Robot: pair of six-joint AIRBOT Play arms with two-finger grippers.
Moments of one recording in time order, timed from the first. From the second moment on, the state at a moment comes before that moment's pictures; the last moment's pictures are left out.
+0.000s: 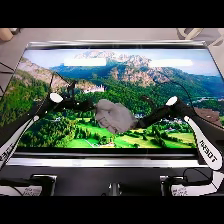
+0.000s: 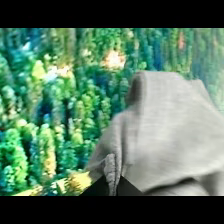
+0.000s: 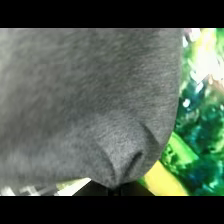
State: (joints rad) left arm -0.26 -1.55 1.11 0.73 -0.77 -1.34; right arm 0.04 -1.58 1.02 -0.84 1.22 0.70
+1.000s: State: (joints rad) left arm -0.21 -0.78 1.43 0.97 -0.76 -1.31; right arm 0.04 -0.86 1.68 -1.22 1.21 0.67
